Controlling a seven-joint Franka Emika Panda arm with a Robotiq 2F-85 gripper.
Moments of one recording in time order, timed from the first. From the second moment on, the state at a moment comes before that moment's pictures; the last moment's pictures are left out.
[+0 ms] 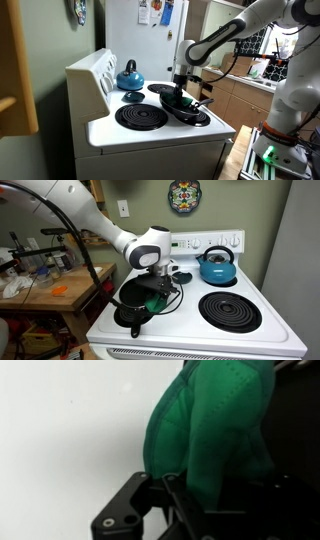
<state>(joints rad) 0.17 0.02 0.19 -2.33 0.22 2.36 -0.60</state>
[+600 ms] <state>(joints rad) 0.16 0.09 0.17 -2.18 0.22 2.15 -0.41</state>
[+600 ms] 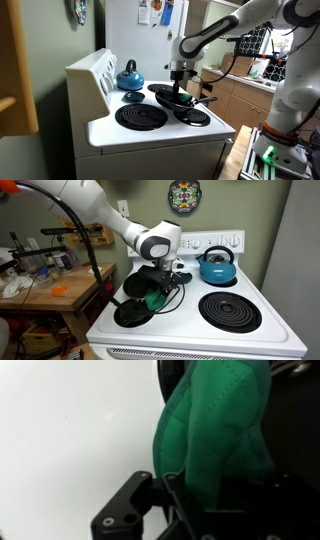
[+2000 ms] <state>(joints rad) 0.31 0.42 0.20 -1.69 -0.04 1.89 0.04</state>
